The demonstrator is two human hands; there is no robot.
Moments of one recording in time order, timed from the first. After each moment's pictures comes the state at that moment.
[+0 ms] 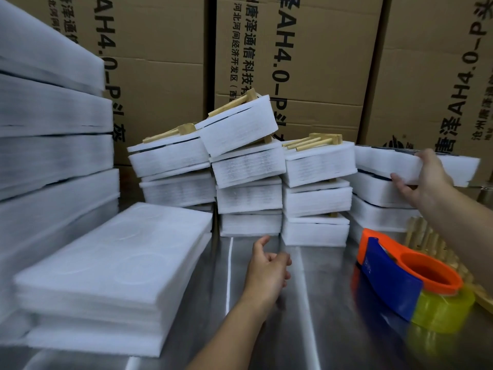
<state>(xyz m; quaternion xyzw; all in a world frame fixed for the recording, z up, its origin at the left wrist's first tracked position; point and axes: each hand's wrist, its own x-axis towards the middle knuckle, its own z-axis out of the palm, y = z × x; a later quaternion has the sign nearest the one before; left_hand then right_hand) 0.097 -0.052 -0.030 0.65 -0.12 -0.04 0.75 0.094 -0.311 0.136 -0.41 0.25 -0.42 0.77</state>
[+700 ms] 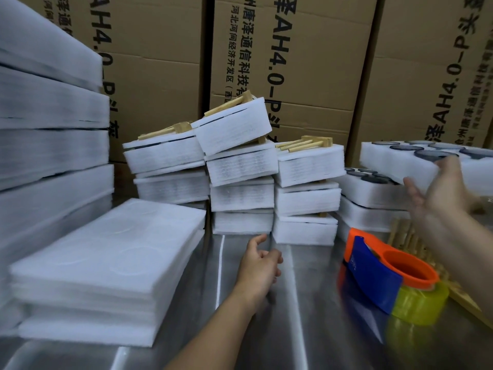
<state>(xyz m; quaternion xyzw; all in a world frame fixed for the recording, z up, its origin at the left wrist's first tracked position) 0.095 -0.051 -0.029 0.65 -0.13 -0.04 0.74 0.035 -0.264 0.131 -0.31 0.23 -0.56 0.73</state>
